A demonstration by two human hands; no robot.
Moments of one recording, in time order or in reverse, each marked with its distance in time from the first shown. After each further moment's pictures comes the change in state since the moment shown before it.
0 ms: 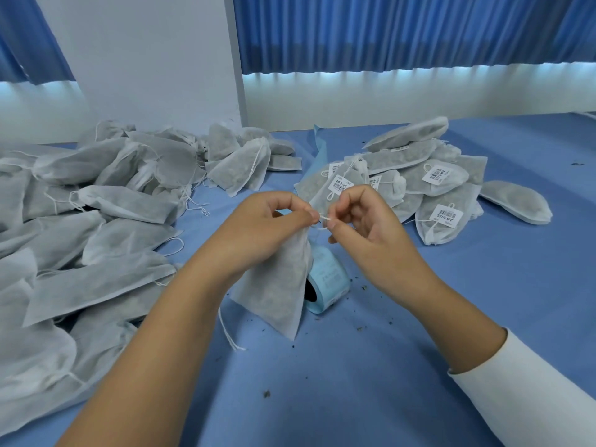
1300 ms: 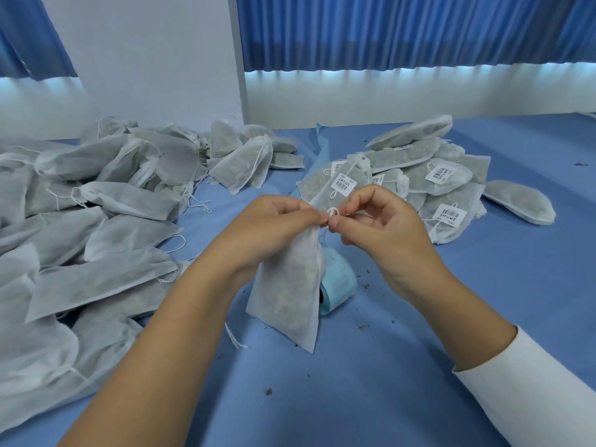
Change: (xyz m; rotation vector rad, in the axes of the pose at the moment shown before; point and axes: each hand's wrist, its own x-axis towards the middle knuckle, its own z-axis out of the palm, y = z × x) left_hand -0.001 0.003 0.004 -0.078 -0.045 -0.137; right_hand 0.002 0.005 -0.010 0.135 0.069 0.059
